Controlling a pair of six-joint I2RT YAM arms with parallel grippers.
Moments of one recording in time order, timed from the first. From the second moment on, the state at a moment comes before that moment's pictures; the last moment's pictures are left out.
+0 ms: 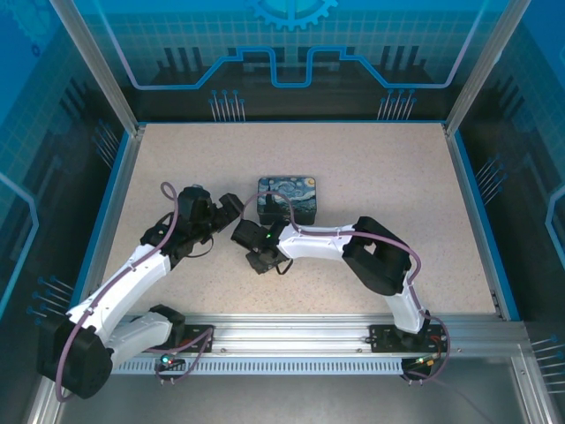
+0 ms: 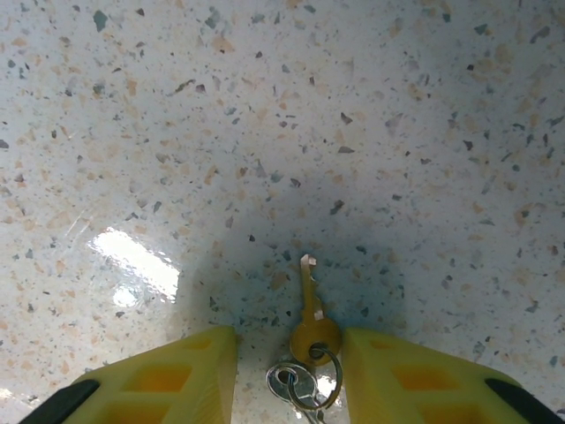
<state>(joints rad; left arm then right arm) -0.35 1.03 0.73 -0.43 -0.01 -1.01 1.08 2.05 1.42 -0.66 0.15 0.50</state>
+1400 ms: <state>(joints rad) -0.37 1.15 0.75 -0.29 0.27 -0.92 0.64 1.48 0.80 -0.19 -0.50 0.38</state>
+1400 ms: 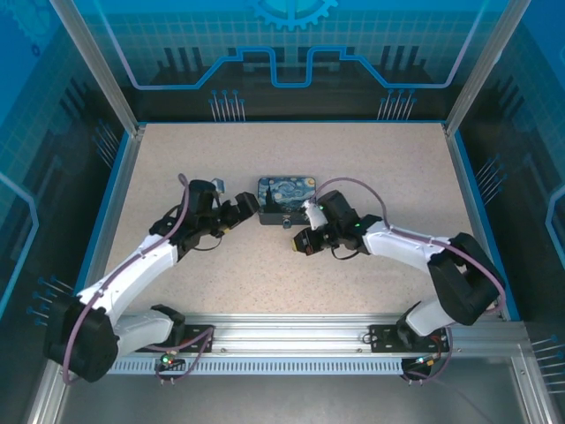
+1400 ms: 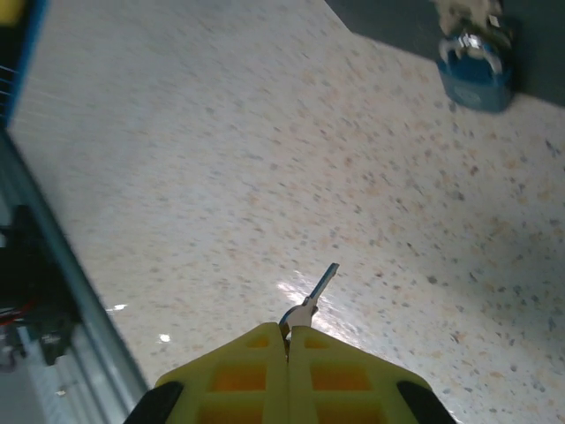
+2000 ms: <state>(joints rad) -0.57 1.36 0.76 0.05 0.34 -1.19 0.51 1.34 0.69 0.06 -0.82 0.43</state>
